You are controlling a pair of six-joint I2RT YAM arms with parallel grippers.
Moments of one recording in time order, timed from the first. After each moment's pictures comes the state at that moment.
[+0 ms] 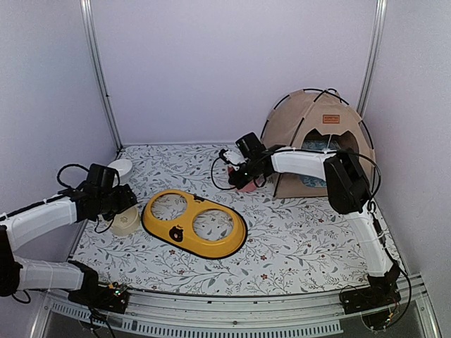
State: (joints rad) left arm -0.30 1.07 0.58 -0.33 -0.22 -0.77; right arm 0.70 2.44 2.00 -0.43 -0.12 -0.12
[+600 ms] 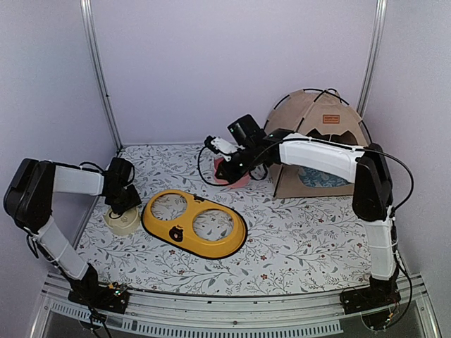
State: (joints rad) left arm -0.18 1.62 0.80 -0.25 -0.22 -0.72; right arm 0.82 2.19 1.94 -0.56 -0.16 -0.11
